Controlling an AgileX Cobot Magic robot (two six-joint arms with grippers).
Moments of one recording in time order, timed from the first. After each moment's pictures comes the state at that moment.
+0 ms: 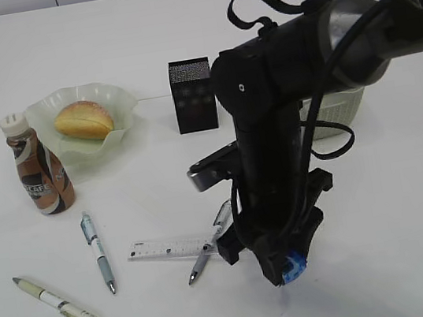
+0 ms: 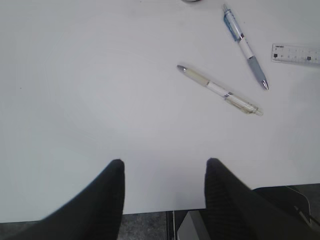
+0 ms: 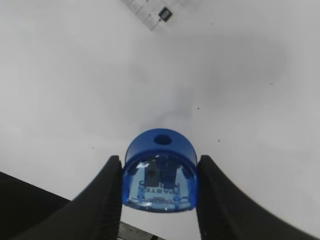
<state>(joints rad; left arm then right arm) -0.07 0.86 -0.96 0.03 1.25 -0.11 0.63 2.03 -1.40 0.09 1.19 0.05</state>
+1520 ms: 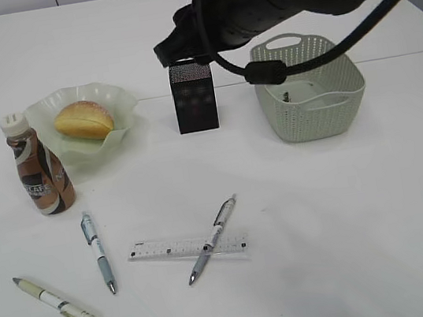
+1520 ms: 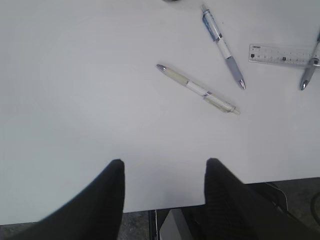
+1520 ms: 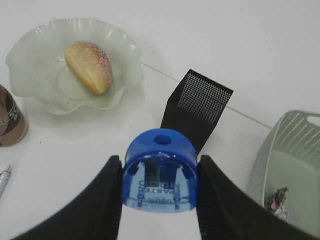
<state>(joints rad) -0.07 0.86 -0.96 -0.04 1.25 -0.11 0.63 1.73 -1.40 -0.60 0.42 0.52</state>
